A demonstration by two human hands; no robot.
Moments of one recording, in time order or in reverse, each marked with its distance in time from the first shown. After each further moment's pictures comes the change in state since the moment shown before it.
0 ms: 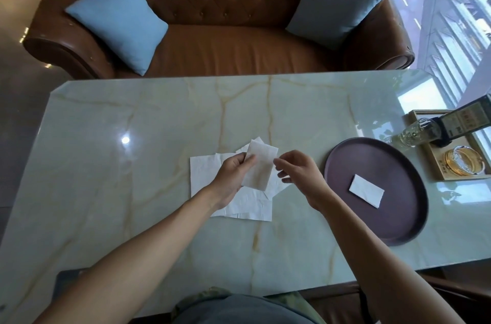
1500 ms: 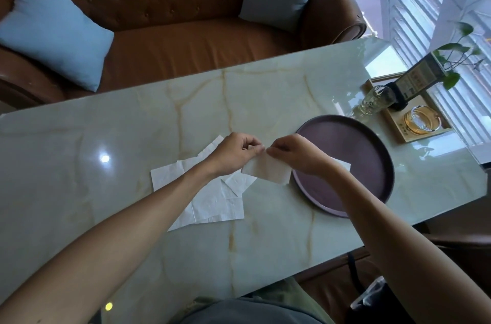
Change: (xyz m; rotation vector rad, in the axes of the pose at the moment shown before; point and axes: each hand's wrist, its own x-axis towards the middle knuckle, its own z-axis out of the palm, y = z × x) left_hand 0.062 0.034 0.094 0.823 -0.208 0.270; right_hand 0.005 -0.007 -0.109 -0.612 -0.075 -0.181
